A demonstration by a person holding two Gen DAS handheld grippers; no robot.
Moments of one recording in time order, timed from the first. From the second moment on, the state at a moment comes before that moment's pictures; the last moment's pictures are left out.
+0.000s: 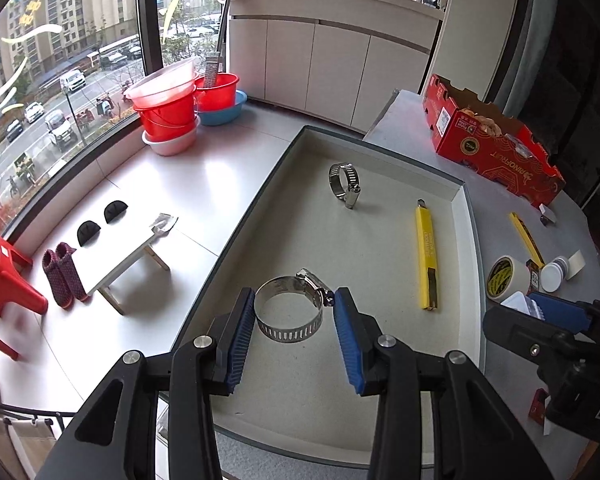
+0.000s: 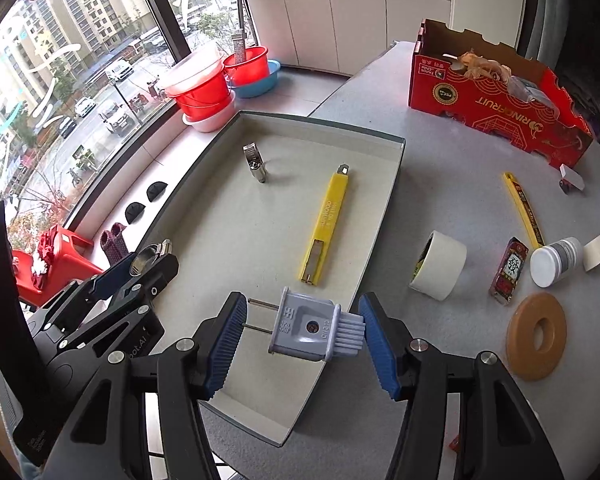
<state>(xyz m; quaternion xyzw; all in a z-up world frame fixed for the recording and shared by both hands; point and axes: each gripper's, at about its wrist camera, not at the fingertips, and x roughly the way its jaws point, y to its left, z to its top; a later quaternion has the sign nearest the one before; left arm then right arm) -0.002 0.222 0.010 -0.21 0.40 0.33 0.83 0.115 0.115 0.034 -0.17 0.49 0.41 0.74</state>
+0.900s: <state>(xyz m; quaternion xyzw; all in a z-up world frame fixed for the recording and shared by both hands) 0.025 0.228 -0.013 -0.20 0.43 0.32 0.82 0.134 0.144 0.014 -0.15 0.53 0.40 0.73</state>
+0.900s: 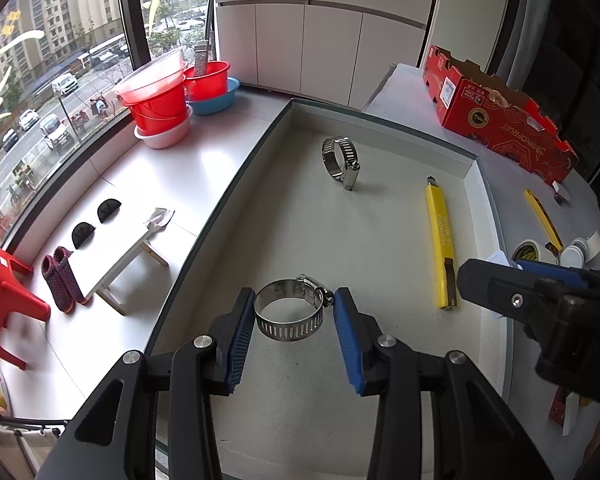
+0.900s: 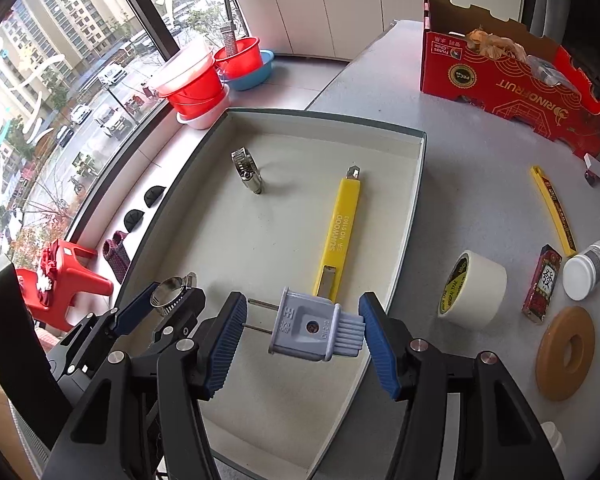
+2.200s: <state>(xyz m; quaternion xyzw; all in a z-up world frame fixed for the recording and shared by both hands) 0.018 0.198 -0.006 -0.17 0.44 0.32 0.82 0.122 0.111 0.014 -0.16 0.51 0.39 0.75</state>
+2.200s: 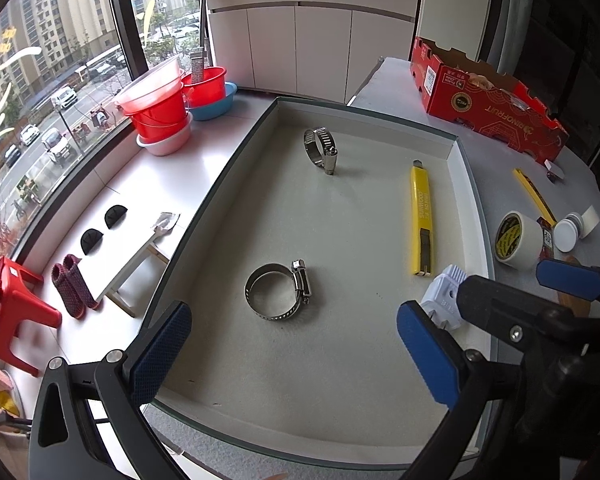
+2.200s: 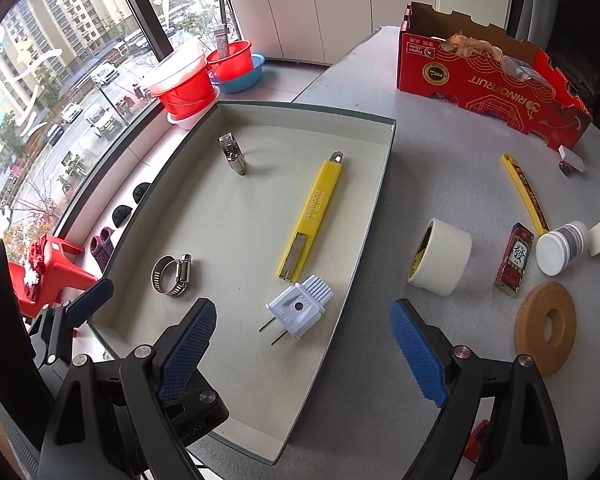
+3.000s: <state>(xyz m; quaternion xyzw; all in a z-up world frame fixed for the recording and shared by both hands) 0.021 0.099 0.001 -0.11 0.47 0.25 0.84 0.135 -0.049 0.014 -0.10 0.50 0.27 0.82</state>
